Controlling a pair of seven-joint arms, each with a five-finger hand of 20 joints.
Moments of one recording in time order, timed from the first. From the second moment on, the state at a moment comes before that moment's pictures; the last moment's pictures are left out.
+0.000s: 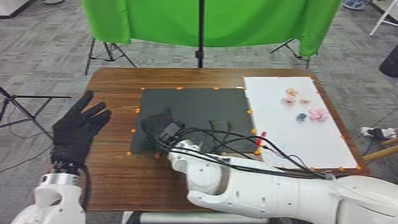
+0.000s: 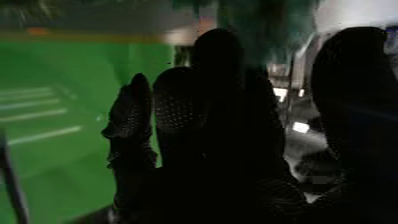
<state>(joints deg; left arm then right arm) 124.3 -58.0 -94.4 -121.2 36.9 12.6 18.6 -45.7 -71.7 2.2 -89.9 -133.5 13.1 36.7</state>
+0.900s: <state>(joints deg) 132.4 -61.8 -96.3 -122.8 35.4 14.8 21.8 -68.4 -46.4 43.3 -114.6 -132.0 22.3 50.4</state>
